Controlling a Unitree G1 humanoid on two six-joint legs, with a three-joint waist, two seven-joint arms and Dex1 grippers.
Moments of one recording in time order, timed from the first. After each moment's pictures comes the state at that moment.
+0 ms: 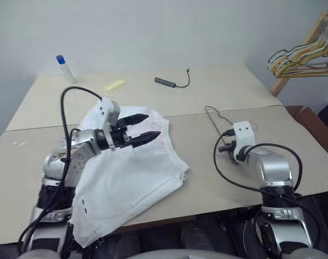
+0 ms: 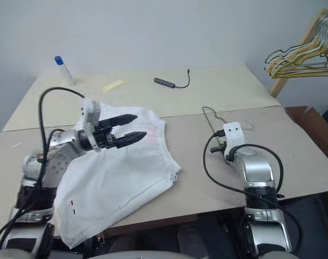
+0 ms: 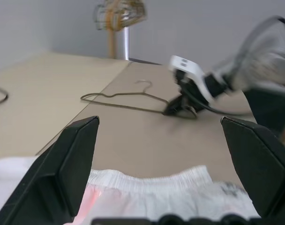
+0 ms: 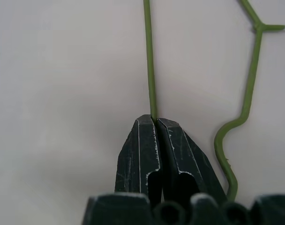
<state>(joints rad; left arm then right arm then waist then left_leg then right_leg) -0.43 0.46 0.05 -0.10 -0.68 0.67 -0.82 -0.41 -0.39 -0.07 -0.03 0.06 1.01 0.29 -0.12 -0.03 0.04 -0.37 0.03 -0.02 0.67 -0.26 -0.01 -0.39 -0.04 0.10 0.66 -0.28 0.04</state>
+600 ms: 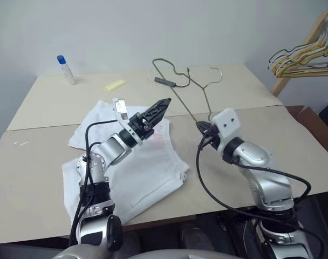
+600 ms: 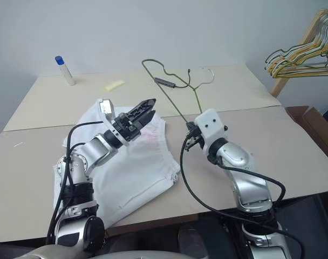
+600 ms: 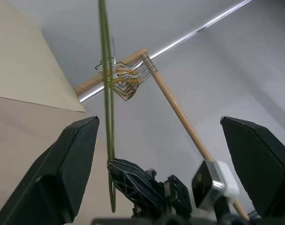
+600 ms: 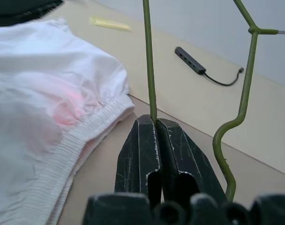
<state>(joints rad) -0.49 0.03 0.35 0.00 -1.25 1.00 -0.23 -0.28 -0.38 0.10 -0.45 0.10 0.65 0.41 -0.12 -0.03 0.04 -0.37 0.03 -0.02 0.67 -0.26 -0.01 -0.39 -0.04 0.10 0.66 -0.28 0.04</state>
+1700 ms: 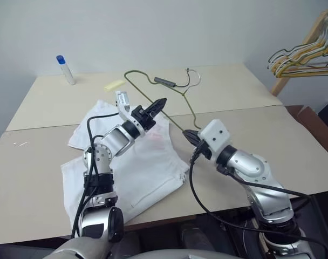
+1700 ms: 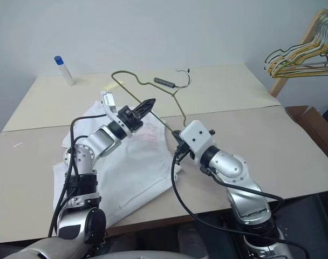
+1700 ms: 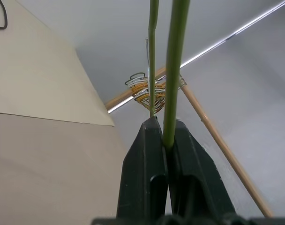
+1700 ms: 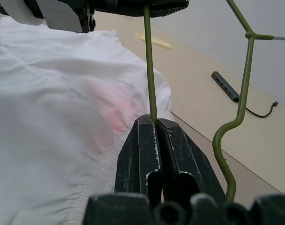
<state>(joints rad) -0.58 0.04 0.30 0.09 -1.11 0.88 -0.21 -0.22 -0.42 0.19 -0.56 0.08 0.60 0.47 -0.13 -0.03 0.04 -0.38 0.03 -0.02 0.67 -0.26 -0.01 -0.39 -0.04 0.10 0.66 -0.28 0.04</state>
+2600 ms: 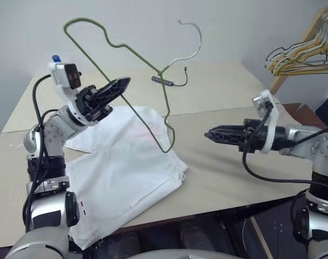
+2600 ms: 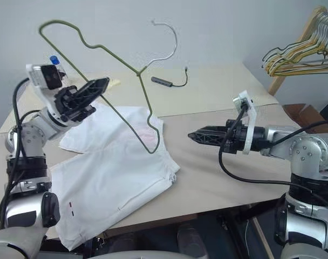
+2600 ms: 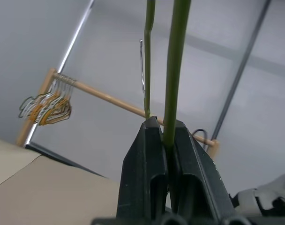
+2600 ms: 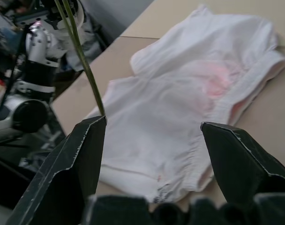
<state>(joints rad) -0.71 0.52 0.30 0.26 -1.07 0.87 -1.23 -0.54 -0.68 -0.25 -0.15 0.93 1.39 0.92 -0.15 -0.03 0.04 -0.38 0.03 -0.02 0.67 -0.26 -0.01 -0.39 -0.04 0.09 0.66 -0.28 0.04</state>
